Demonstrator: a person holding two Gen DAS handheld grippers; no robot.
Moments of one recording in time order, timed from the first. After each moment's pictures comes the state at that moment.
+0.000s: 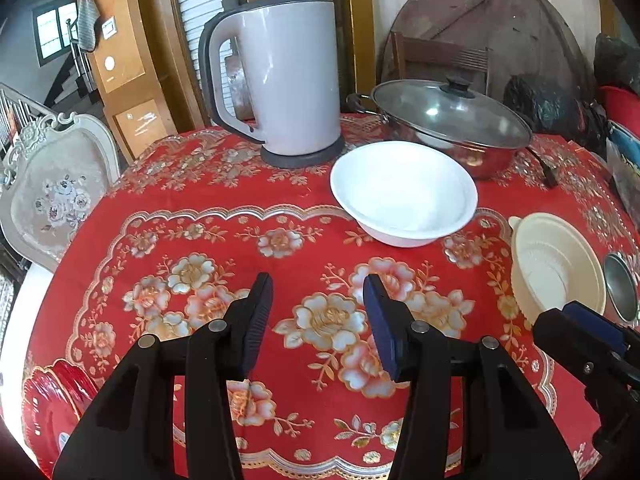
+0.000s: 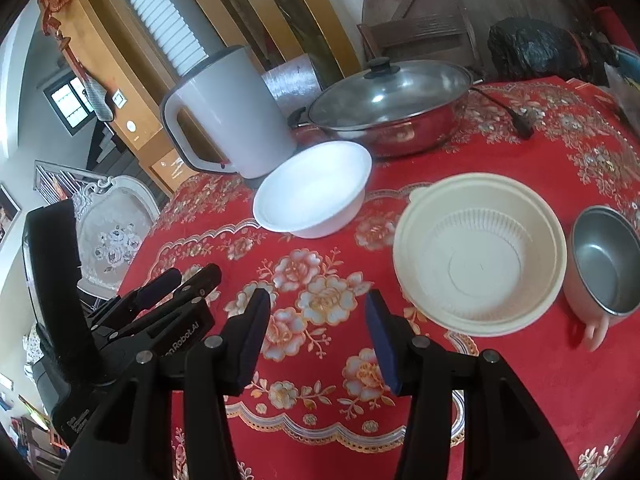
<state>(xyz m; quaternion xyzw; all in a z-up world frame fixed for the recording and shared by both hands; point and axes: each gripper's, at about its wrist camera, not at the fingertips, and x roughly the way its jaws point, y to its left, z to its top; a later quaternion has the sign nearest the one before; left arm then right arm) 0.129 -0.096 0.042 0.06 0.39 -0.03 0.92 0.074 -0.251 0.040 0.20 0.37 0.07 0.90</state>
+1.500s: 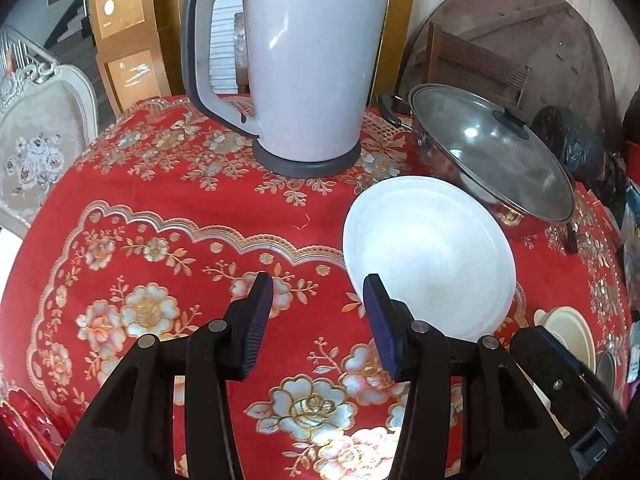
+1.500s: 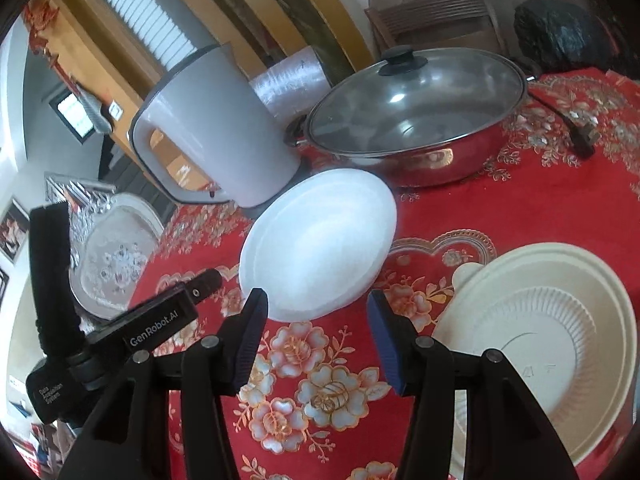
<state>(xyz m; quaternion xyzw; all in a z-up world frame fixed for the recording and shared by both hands) 0.235 -0.088 0.034 -0.03 0.45 -0.02 0.89 0.166 -0.267 0.022 0.25 0.37 0.11 0.89</state>
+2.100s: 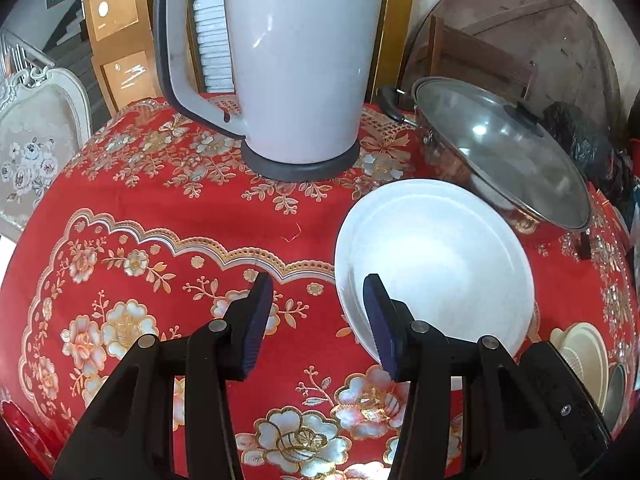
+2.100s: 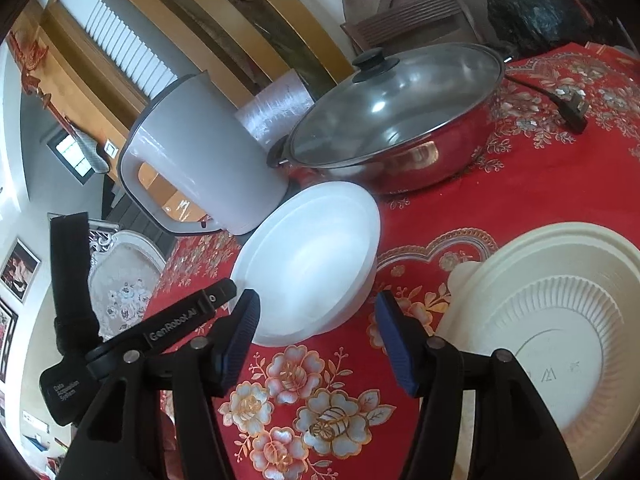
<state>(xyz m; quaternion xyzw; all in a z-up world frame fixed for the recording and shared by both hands) 0.260 -0.099 0.017 -0.02 0.45 -0.01 0.89 0.168 -0.276 0.007 0.28 0.34 0.08 0.90</state>
